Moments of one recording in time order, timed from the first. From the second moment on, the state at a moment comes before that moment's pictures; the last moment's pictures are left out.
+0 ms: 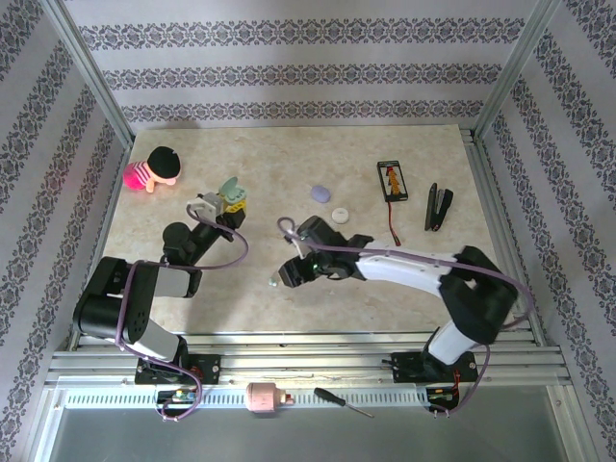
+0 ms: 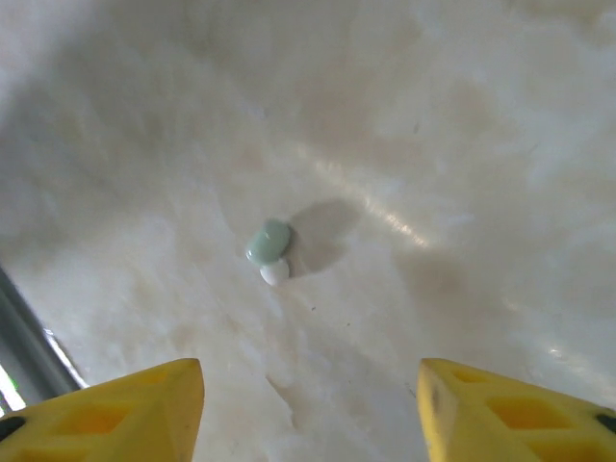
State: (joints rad) left arm -0.09 1.52 0.35 1.29 0.44 -0.08; right arm 0.90 1.65 0.98 -0.31 -0.22 0.36
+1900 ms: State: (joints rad) left arm 0.05 1.50 0.32 1.29 0.37 -0.19; right arm 0.86 1.88 1.24 -0.44 -0.29 0.35
